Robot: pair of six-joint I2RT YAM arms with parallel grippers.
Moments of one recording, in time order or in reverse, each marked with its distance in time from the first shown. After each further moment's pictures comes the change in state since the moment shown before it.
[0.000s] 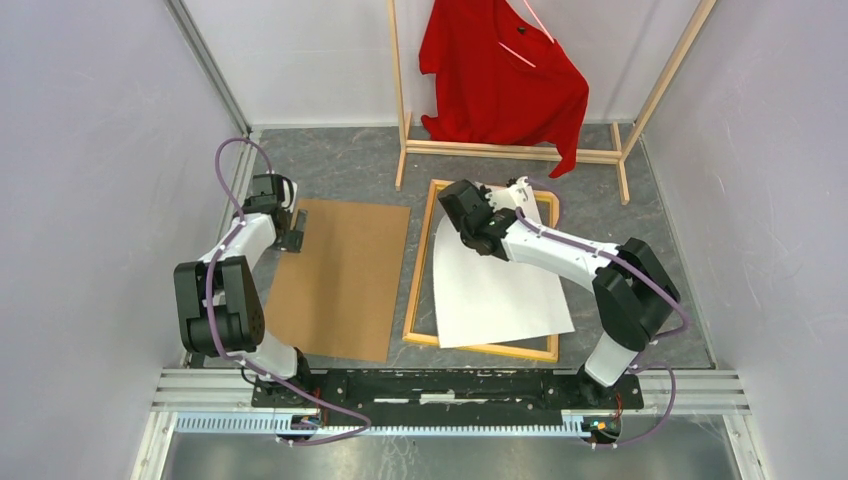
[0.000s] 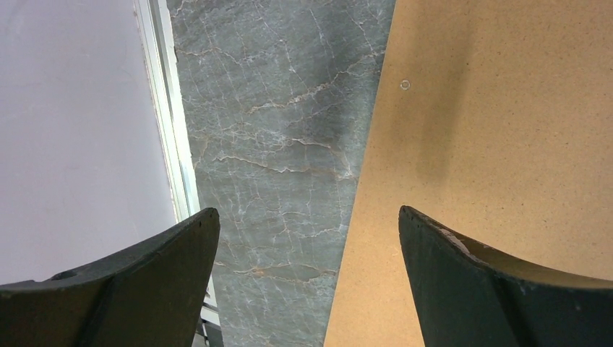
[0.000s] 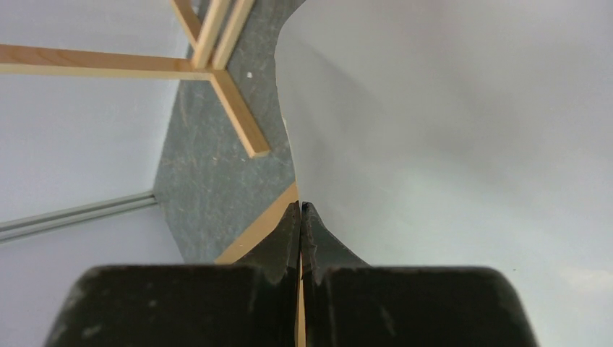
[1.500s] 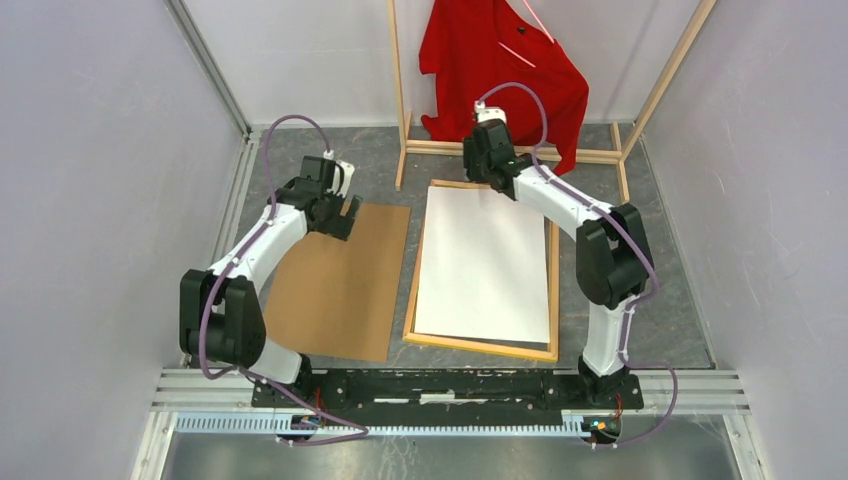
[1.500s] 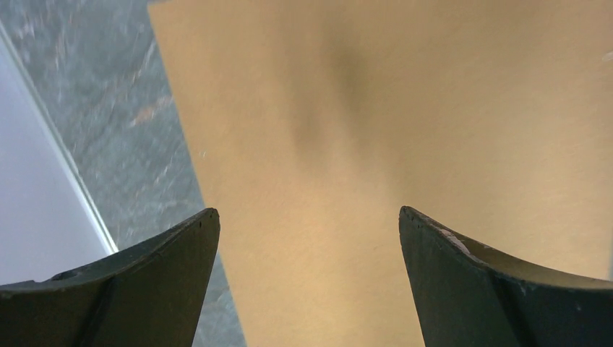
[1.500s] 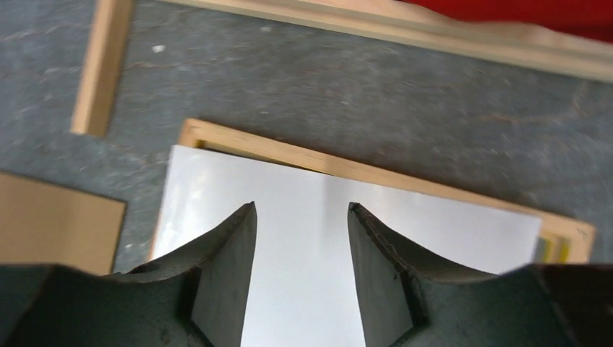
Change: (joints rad) left arm -0.298 -0.071 0.117 -0.165 0.127 -0.081; right arm -0.296 0.240 0.364 -0.022 -0.369 -1.314
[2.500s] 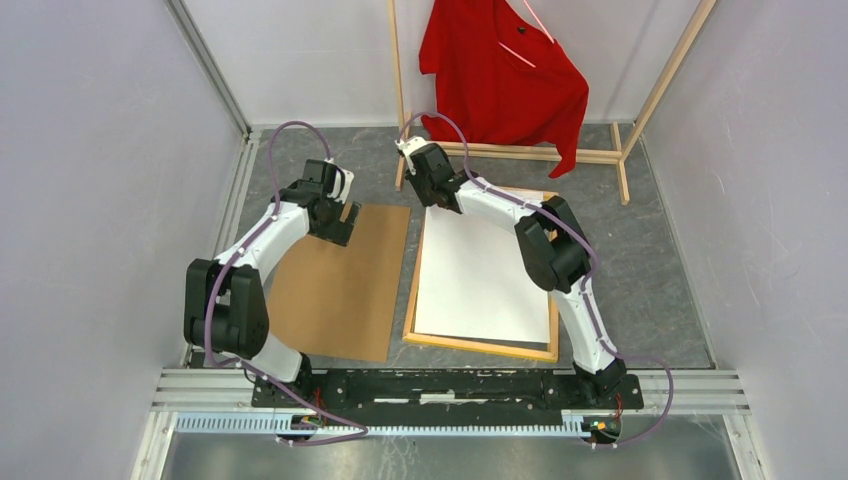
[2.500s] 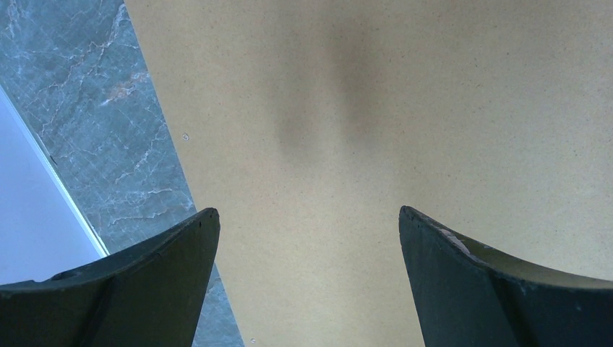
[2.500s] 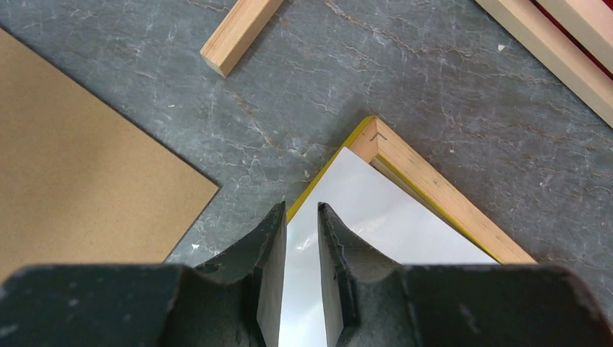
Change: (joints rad) left arm -0.023 0.058 0.025 -0.020 0.014 -0.021; right arm 0.201 0.341 0.267 0.023 -0.090 -0.314
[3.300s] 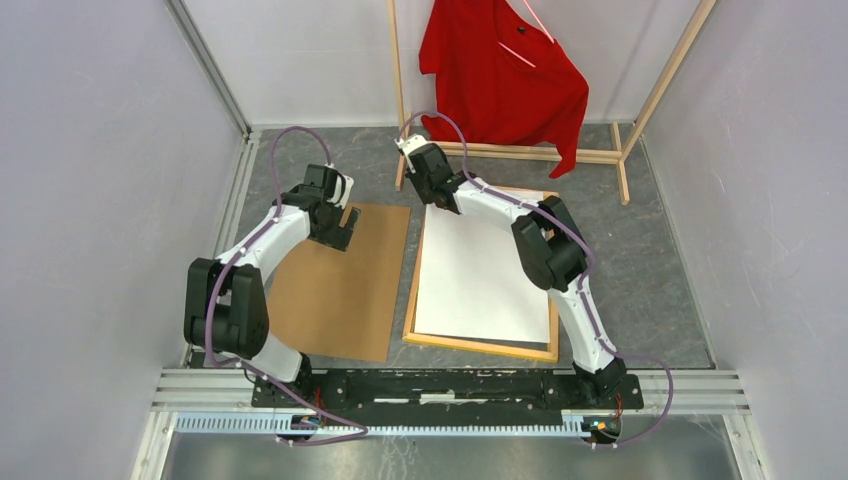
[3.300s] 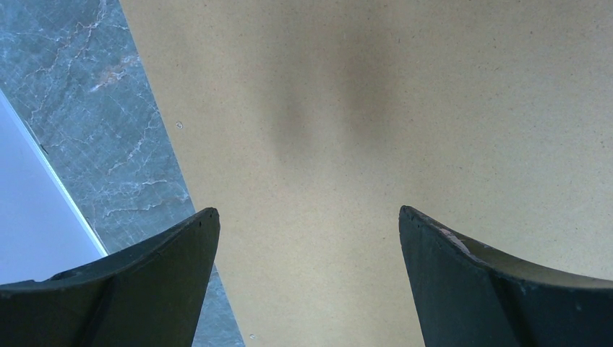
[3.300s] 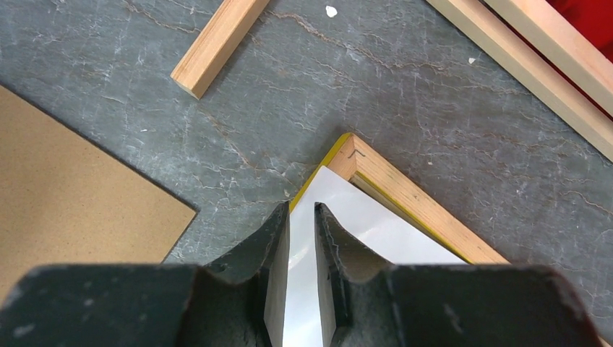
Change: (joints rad) left arm 0.000 0.000 -0.039 0.011 -0.016 0.000; right arm 0.000 0.034 0.023 0.038 0.067 -0.016
